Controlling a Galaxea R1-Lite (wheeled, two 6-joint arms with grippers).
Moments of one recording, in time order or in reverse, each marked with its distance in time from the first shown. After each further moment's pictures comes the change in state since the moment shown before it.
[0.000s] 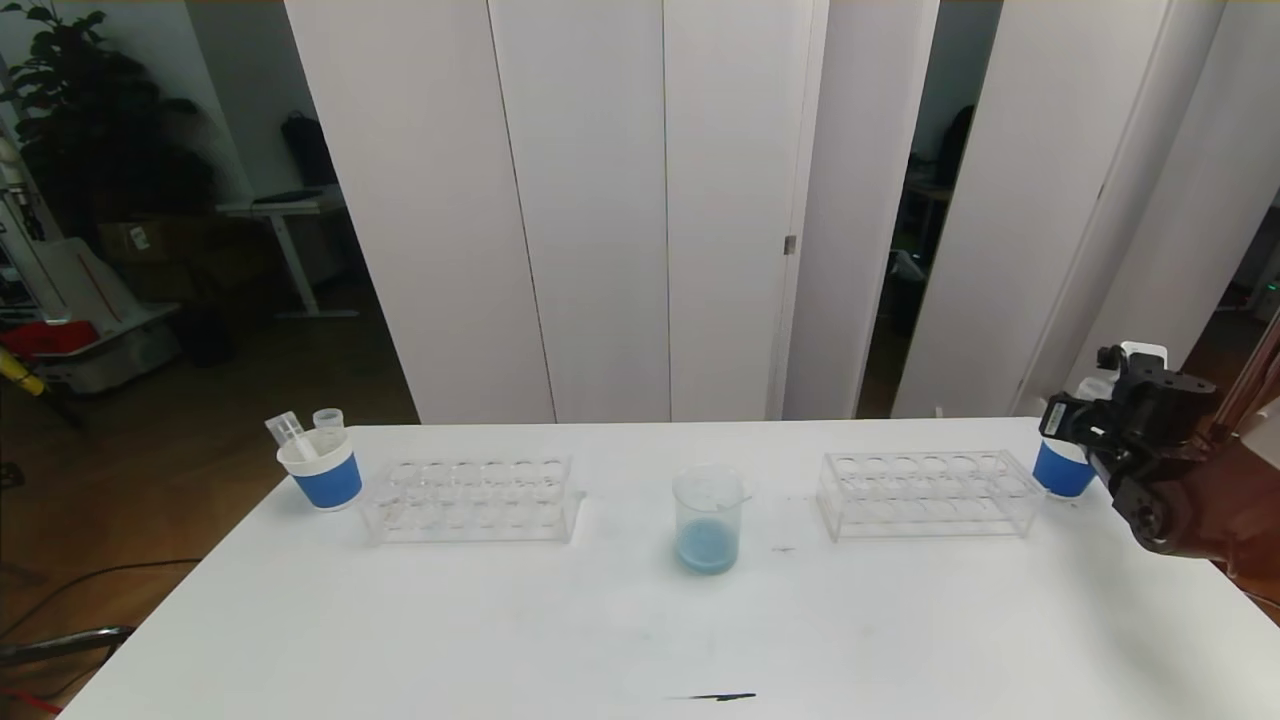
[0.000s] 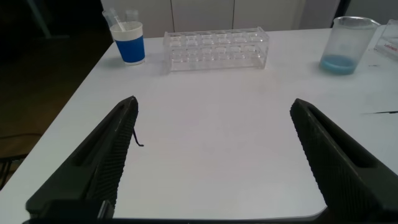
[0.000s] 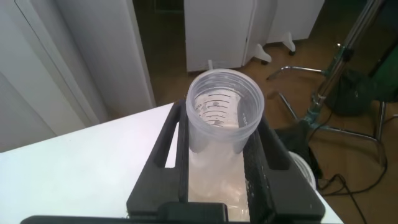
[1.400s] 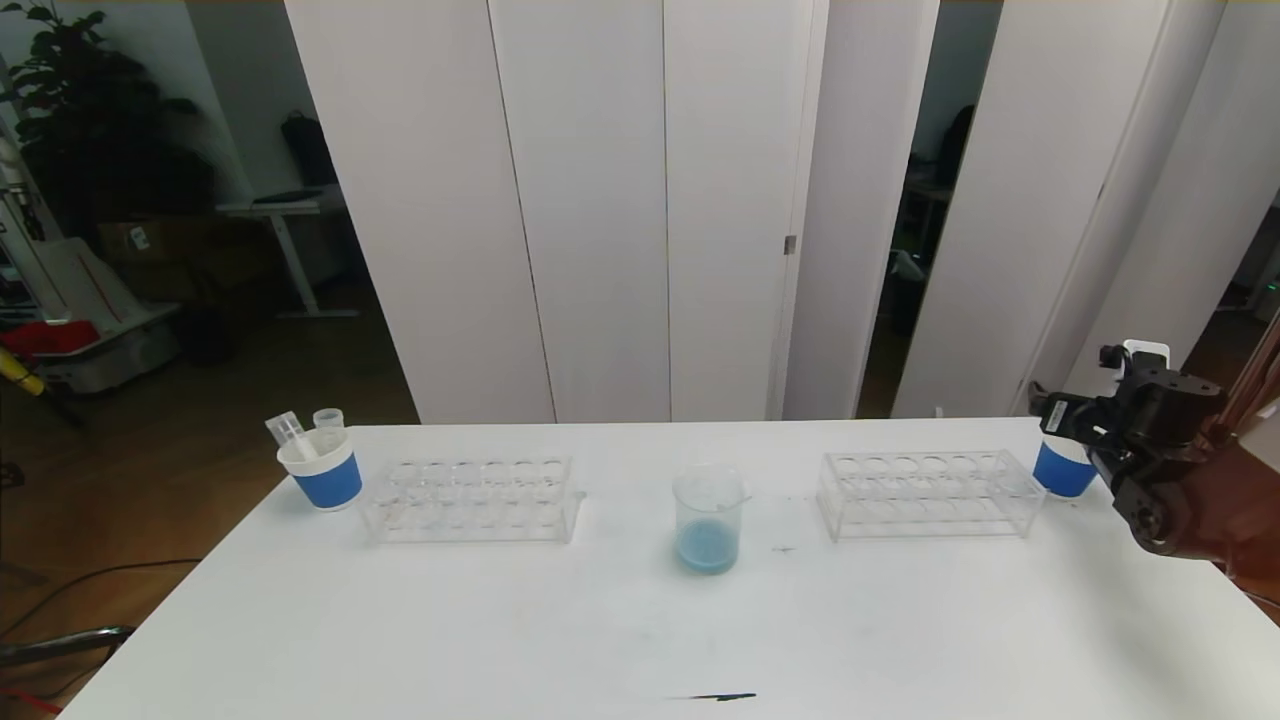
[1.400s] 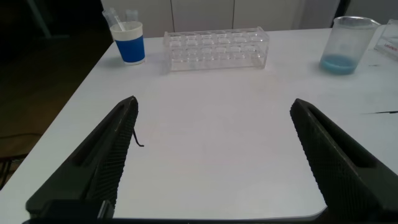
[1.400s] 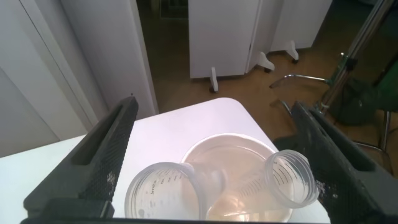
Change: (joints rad) left arm 0.000 0.000 0.000 0.000 0.000 0.000; right arm -0.016 0.015 -0.009 -0.041 0.022 -0.009
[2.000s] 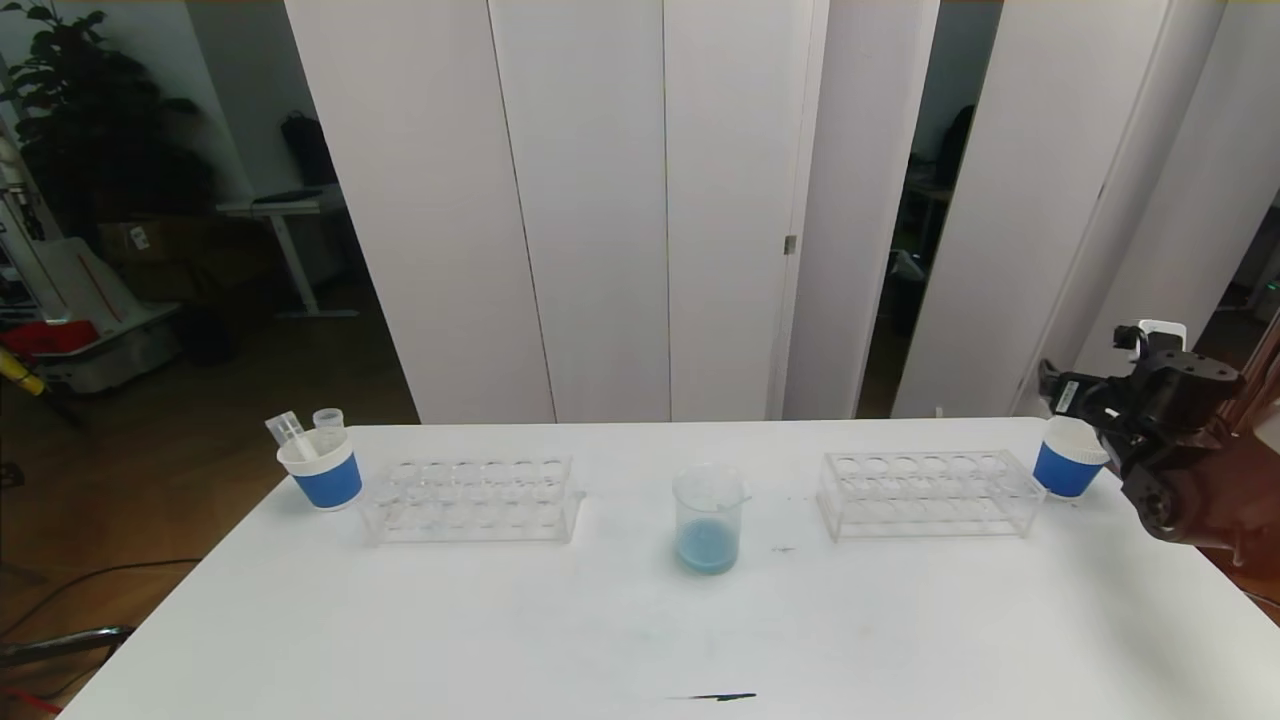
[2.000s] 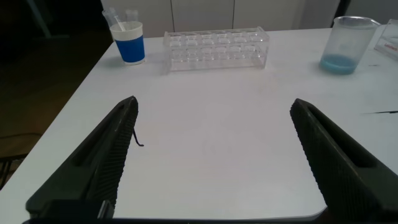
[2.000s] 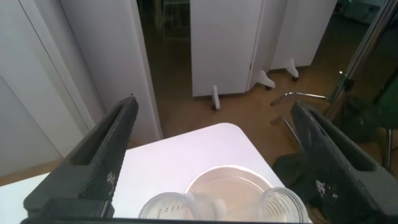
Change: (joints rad) left arm 0.000 0.000 0.000 0.000 0.000 0.000; right arm -0.009 -0.023 -0.037 -0.014 0.009 -0.007
